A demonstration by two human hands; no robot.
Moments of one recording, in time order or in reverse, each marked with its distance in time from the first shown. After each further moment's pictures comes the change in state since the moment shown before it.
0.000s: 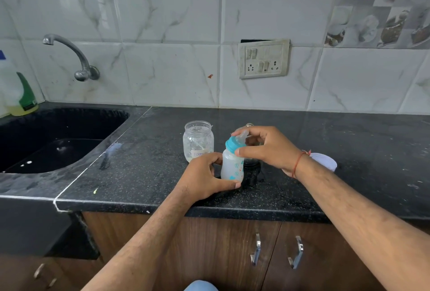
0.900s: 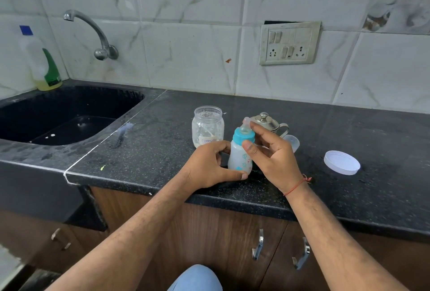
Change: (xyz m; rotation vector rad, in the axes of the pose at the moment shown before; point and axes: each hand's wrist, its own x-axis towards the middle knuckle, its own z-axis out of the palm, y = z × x) left_hand 0.001 0.002 0.000 -0.002 -0.002 -0.014; right_hand -0.017 0.043 0.045 0.266 0.184 -0.235
